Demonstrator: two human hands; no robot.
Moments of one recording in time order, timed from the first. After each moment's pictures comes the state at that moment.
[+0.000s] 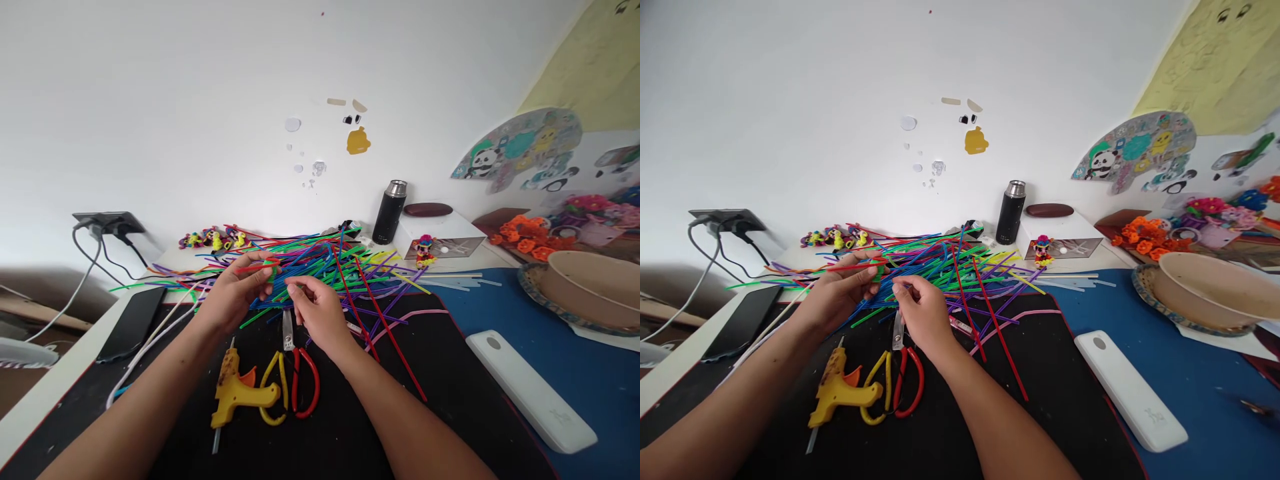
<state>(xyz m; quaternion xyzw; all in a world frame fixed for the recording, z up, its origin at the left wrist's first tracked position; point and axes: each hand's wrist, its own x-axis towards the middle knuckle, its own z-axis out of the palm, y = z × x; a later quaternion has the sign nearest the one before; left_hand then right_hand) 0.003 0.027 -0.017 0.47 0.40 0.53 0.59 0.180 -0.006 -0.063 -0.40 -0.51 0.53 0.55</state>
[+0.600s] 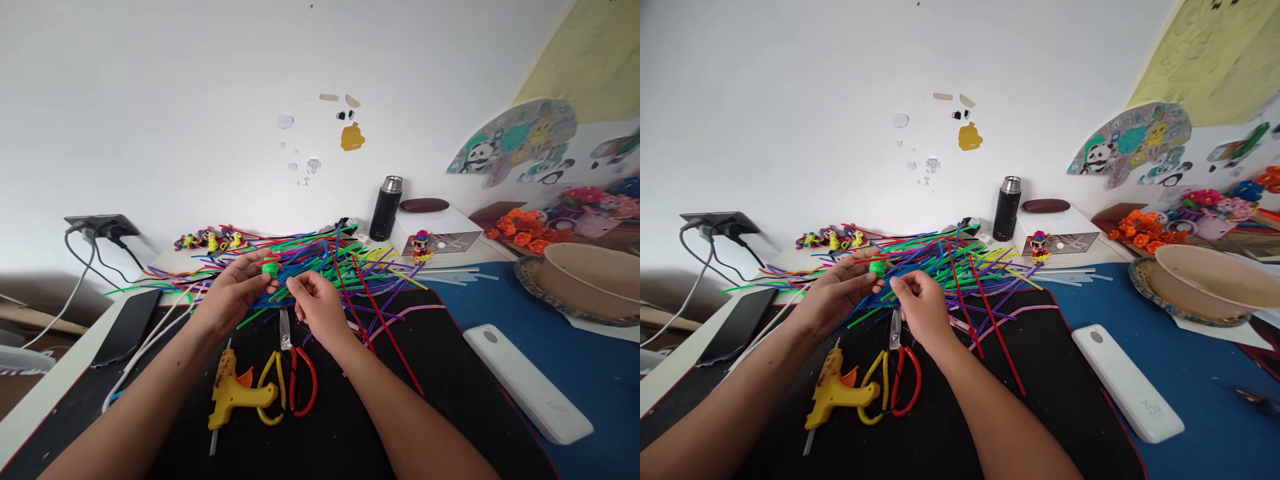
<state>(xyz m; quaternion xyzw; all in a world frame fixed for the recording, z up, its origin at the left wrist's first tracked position) 0.003 0.026 -0.022 0.46 0.39 0.51 0.62 0.184 -0.003 -0.056 -0.39 -0.46 0.56 0.57</state>
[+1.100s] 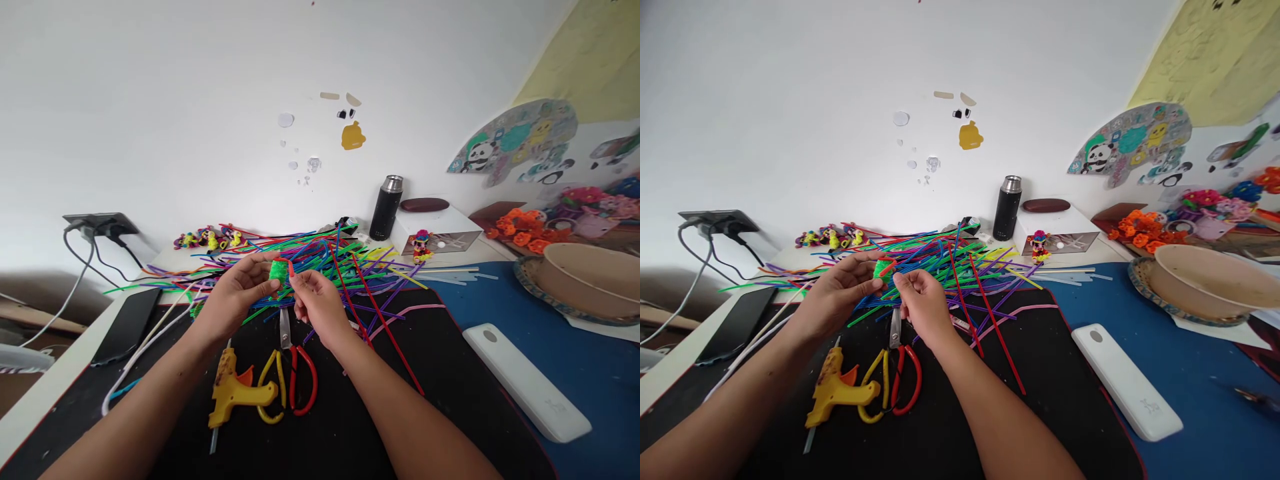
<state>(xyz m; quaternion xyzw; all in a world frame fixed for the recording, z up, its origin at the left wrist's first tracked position) 0.008 0.019 -0.022 0.57 0.37 0.48 0.55 0.184 -0.001 -0.058 -0.38 -0.41 0.62 0.56</state>
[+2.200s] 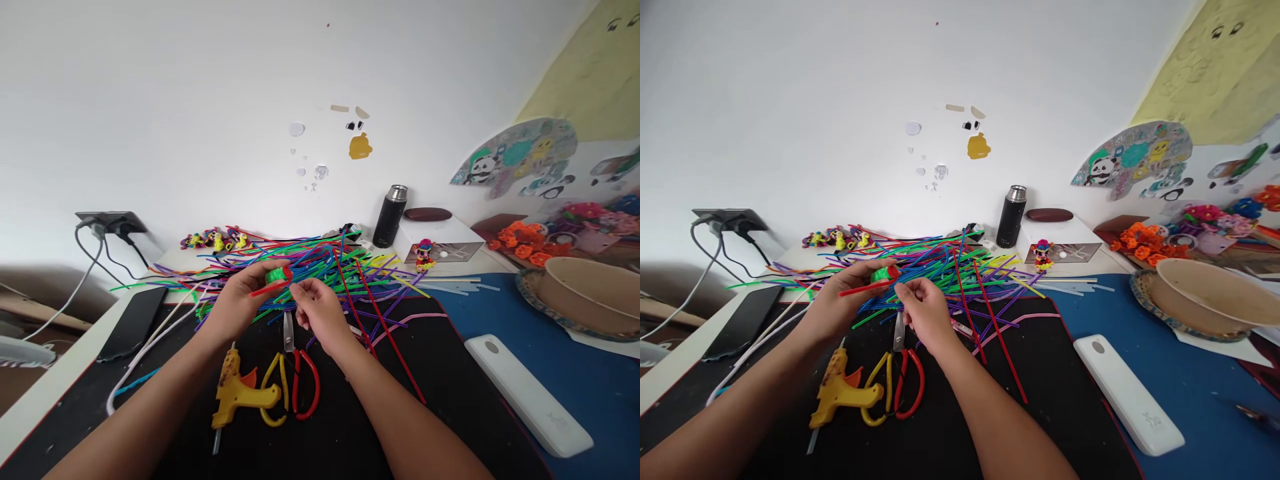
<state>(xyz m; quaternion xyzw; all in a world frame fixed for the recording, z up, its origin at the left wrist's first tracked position) 0.008 0.014 -0.015 0.61 0.43 0.47 0.46 0.180 -0.001 -0.063 -0.39 -0.41 0.63 0.54</state>
